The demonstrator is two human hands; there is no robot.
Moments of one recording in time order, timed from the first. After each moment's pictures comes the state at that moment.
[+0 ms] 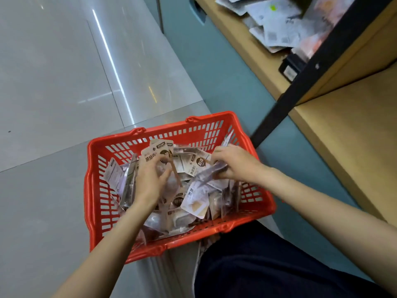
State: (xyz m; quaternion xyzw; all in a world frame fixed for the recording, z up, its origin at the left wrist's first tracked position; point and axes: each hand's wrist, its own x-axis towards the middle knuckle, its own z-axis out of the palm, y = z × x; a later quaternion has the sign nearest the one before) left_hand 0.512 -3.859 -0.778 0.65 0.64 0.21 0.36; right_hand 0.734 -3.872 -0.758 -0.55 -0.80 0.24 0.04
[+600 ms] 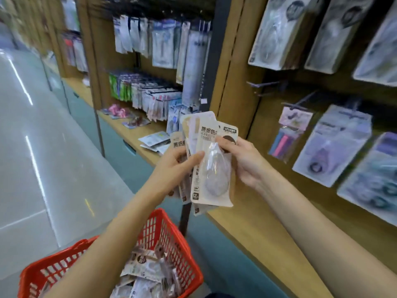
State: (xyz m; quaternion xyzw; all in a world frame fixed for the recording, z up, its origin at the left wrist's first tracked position) left_hand 0.643 -3.900 -0.465 0.75 0.19 0.36 0.53; right_hand 0.791 -3.978 -0.431 -0.57 -0.34 0.38 0.64
